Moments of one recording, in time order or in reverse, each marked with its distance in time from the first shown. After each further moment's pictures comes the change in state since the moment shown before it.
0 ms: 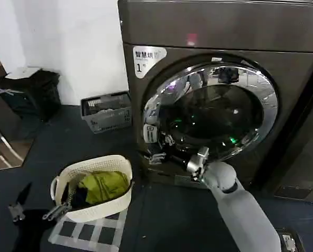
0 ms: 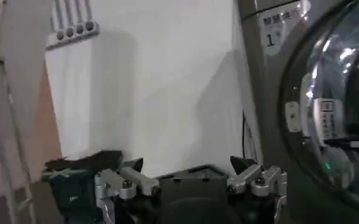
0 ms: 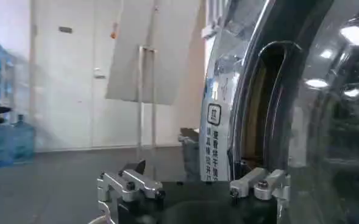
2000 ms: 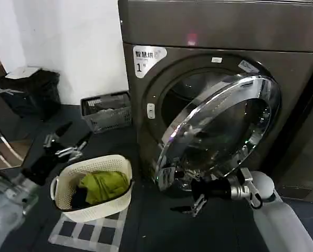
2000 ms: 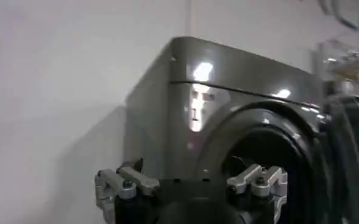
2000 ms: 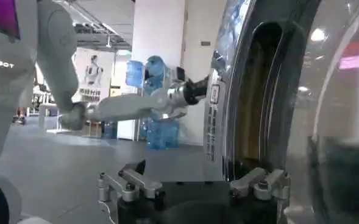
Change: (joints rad) left arm -0.646 0.918 0.276 0.569 -0.914 -0.106 0.330; right arm -0.129 -0.157 0.151 -0.003 0.093 0.130 -0.619
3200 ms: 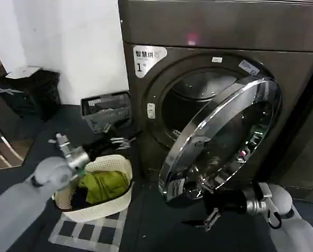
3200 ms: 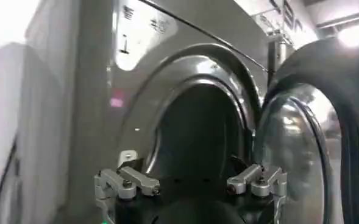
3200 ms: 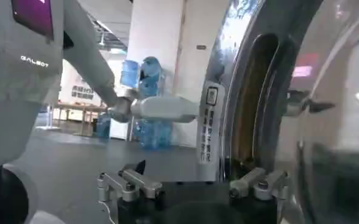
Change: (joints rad) left arm -0.724 -0.052 0.799 0.225 0.002 0.024 0.003; right arm -0.220 -0.031 0.204 0.084 0.035 0.044 0.001
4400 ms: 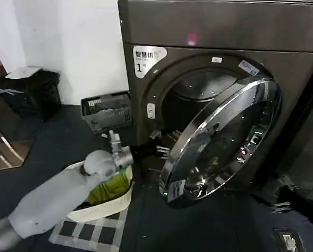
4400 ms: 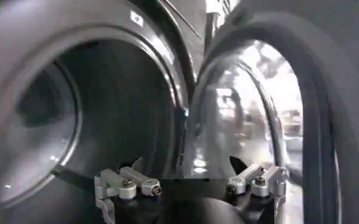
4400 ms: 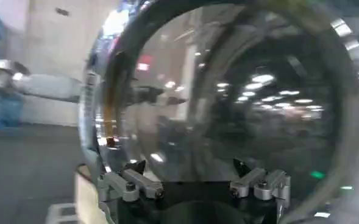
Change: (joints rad) left arm -0.200 -0.199 0.301 0.103 0.025 0.010 0.045; right arm -0.189 0.029 0.717 -0.110 -0.034 0.029 0.111
